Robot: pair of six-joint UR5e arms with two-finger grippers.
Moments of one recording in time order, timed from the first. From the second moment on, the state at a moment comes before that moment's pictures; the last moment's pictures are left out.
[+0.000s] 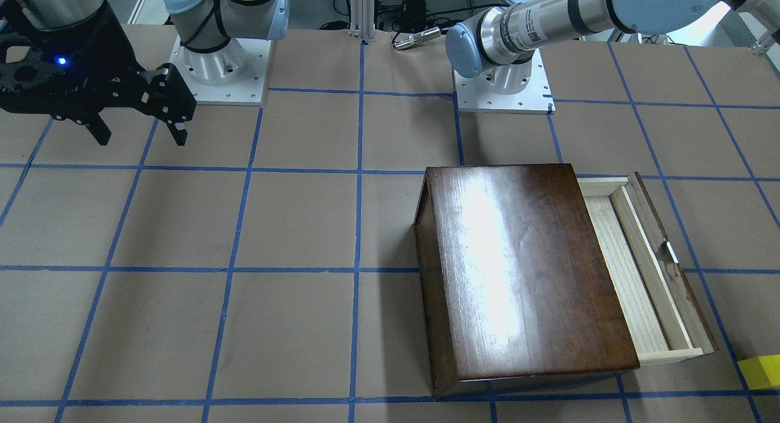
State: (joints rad) left arm -0.92 -2.33 -1.01 -1.32 1.58 1.85; right arm 1.54 -1.52 1.41 -1.53 -1.56 -0.04
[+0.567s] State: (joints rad) left arm -0.93 -2.41 -0.96 -1.31 1.51 2.04; right arm 1.54 -1.53 1.41 -1.53 -1.56 -0.04
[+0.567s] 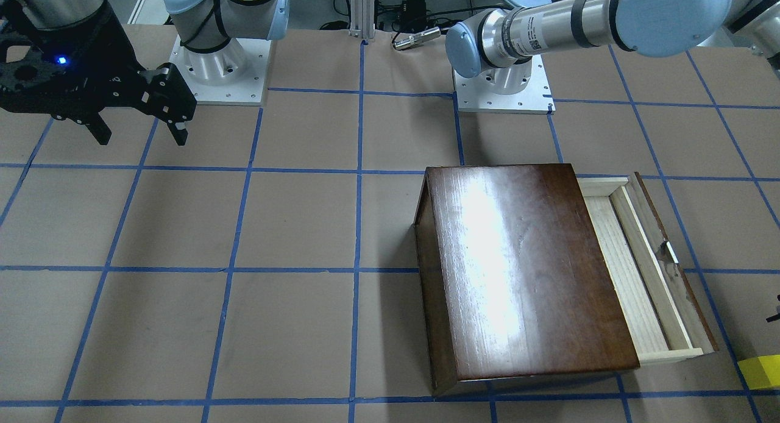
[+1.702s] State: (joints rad) left arm -0.93 -2.53 -0.90 -1.26 1.50 2.11; right arm 1.54 -1.53 1.41 -1.53 -1.56 -0.04
